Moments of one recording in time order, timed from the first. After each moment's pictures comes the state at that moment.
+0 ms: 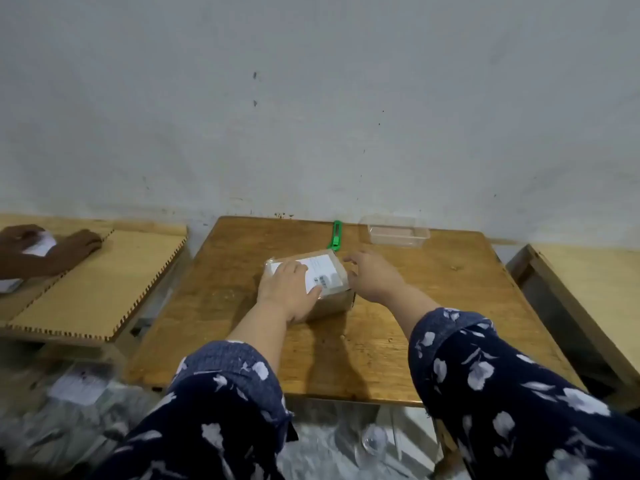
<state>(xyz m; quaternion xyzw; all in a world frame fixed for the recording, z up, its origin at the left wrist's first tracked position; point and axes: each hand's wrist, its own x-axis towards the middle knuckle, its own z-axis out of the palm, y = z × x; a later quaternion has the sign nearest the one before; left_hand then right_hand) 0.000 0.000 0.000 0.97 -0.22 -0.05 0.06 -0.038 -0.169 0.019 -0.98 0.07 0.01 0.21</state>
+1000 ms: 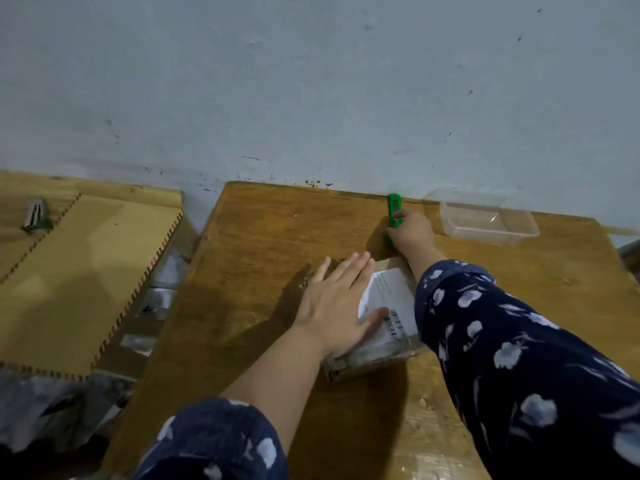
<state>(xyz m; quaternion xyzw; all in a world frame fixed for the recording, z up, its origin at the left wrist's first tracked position) 0.118 0.003 -0.077 0.92 -0.39 -0.05 0.07 0.197 -0.197 -0.087 -0.91 0.31 -0.01 0.27</state>
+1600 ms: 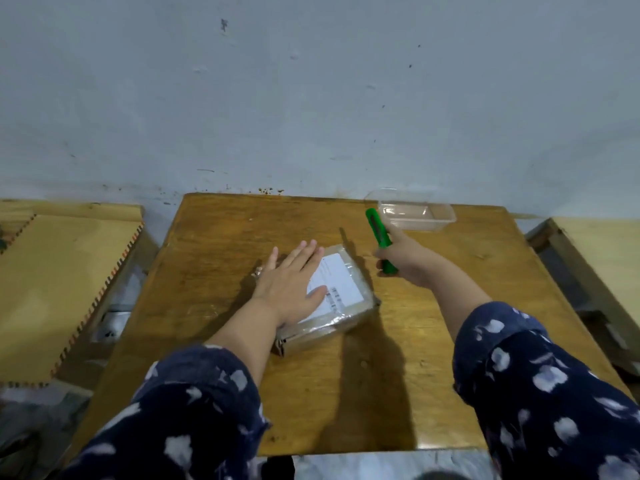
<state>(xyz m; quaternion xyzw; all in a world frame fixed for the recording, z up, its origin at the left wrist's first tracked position) 0.109 -0.006 -0.060 0.92 -0.39 -0.09 0.04 0.063 -0.224 -0.014 -0.75 0.29 0.10 0.59</state>
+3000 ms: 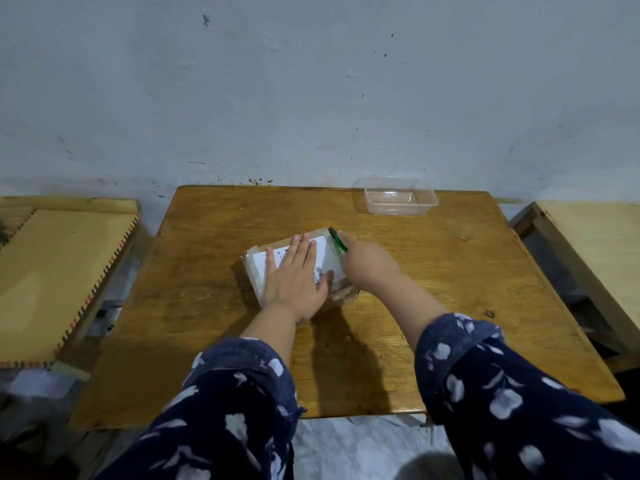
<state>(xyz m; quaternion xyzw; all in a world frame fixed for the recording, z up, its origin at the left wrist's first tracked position) 0.061 -0.036 -0.077 0.96 -0.28 -0.04 0.05 0.023 -0.163 -0.014 -0.96 0.19 0.10 0.16</state>
